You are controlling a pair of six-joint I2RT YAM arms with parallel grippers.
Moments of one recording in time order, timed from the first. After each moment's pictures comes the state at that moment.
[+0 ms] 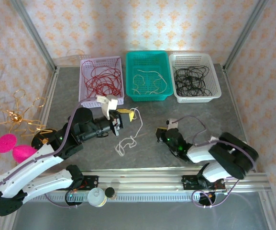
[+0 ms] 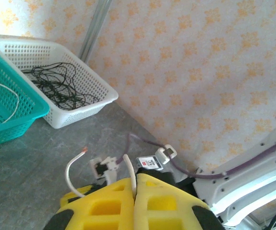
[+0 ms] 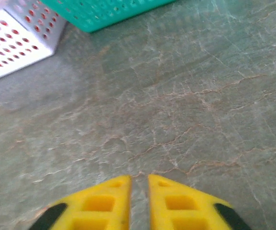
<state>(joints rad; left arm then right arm) -0.82 0.84 0.93 -0.22 0.15 -0.49 0.78 1.38 0.21 0.70 0.25 0.66</state>
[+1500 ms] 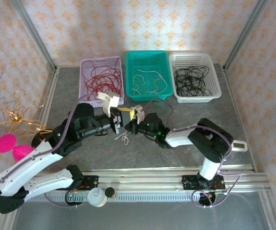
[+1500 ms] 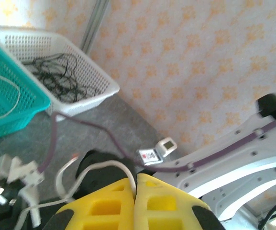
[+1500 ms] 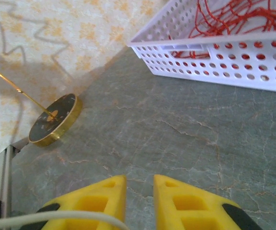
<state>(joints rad) -0.82 0.88 1.05 -0.33 0.16 -0.49 0.86 1.75 0.69 0.80 -0.22 0.48</state>
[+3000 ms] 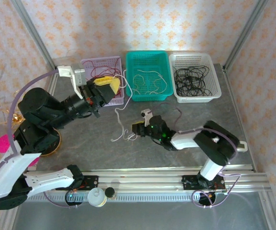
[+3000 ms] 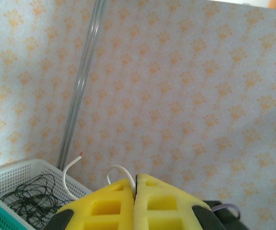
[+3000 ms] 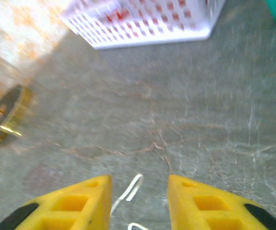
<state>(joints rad) -0.82 0.97 1.53 -0.34 0.15 -0.36 0.82 1.60 0.56 0.65 -0.11 0.54</state>
